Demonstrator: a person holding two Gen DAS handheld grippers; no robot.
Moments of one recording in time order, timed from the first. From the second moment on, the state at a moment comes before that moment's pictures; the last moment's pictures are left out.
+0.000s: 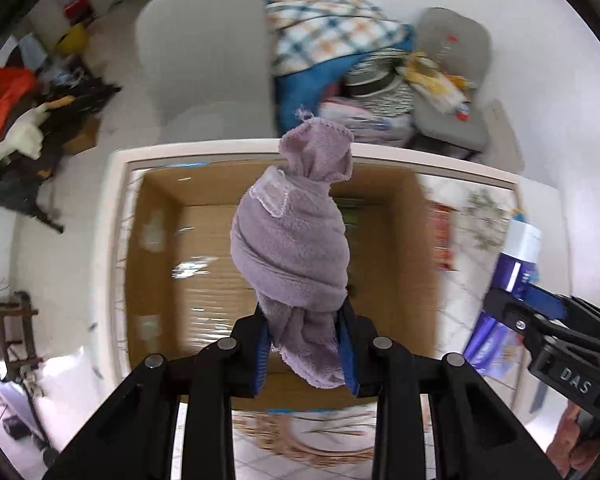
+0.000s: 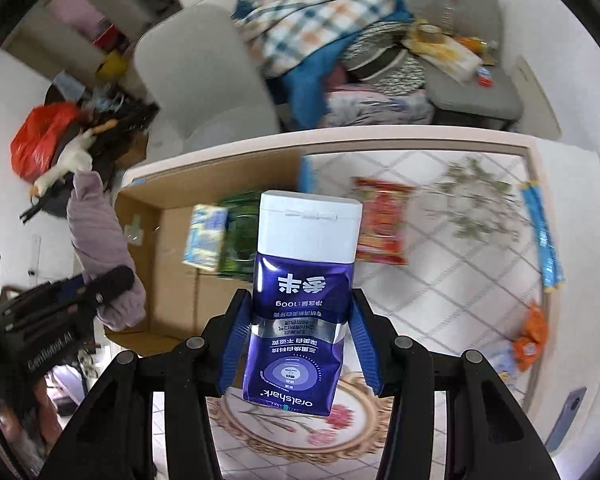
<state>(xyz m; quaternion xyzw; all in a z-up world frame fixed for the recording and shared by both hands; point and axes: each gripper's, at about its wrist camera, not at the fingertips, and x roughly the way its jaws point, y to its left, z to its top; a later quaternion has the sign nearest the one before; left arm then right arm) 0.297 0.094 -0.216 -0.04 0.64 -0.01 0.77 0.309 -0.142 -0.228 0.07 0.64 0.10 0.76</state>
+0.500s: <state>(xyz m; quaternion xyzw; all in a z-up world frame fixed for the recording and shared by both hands) 0.358 0.173 -0.330 -0.04 0.71 0.00 0.70 0.366 -0.031 -0.327 -0.04 0.70 0.04 0.72</state>
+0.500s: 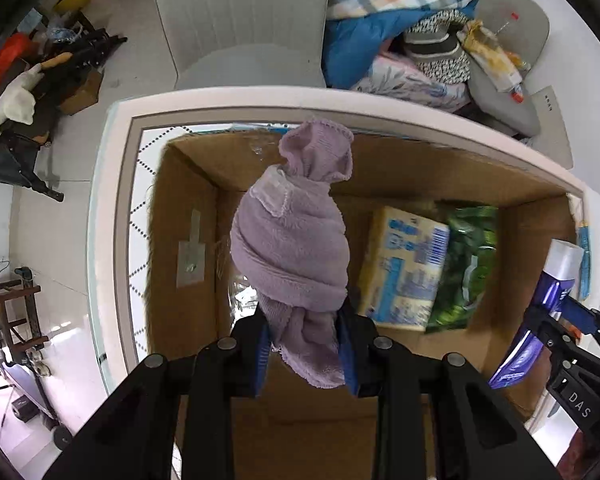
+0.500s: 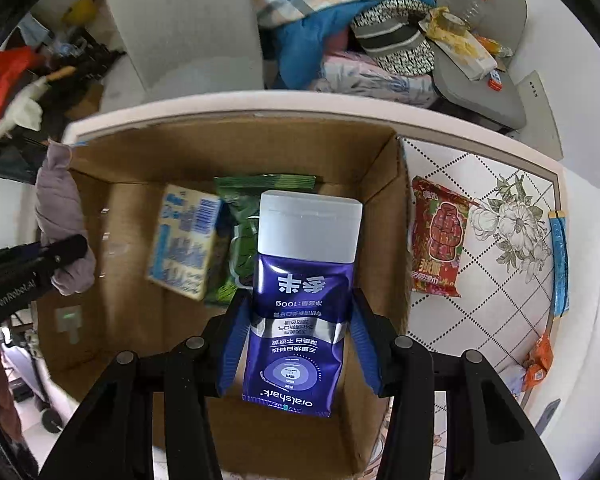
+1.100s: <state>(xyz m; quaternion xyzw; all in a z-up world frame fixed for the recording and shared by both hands) 0.362 0.184 -0.328 -0.05 0.70 0.01 0.71 0.383 -0.030 -0.335 -0.03 0.70 0.01 0.72</state>
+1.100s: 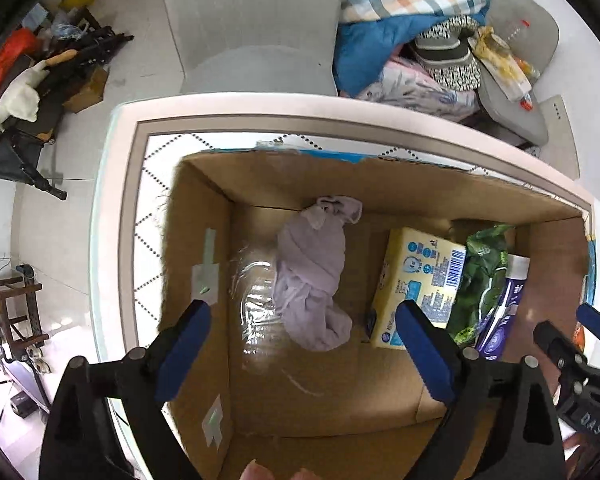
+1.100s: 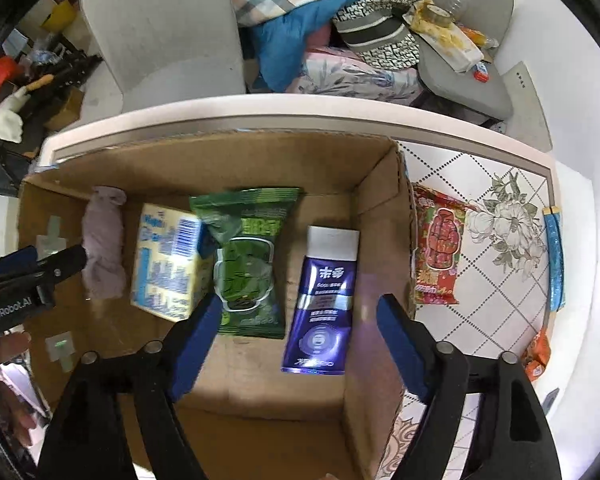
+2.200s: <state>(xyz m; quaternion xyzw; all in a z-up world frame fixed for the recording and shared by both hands) 0.169 0.154 -0.175 -0.05 0.59 0.03 0.81 0.187 -0.042 -0.189 0.04 0.60 0.07 0.80</state>
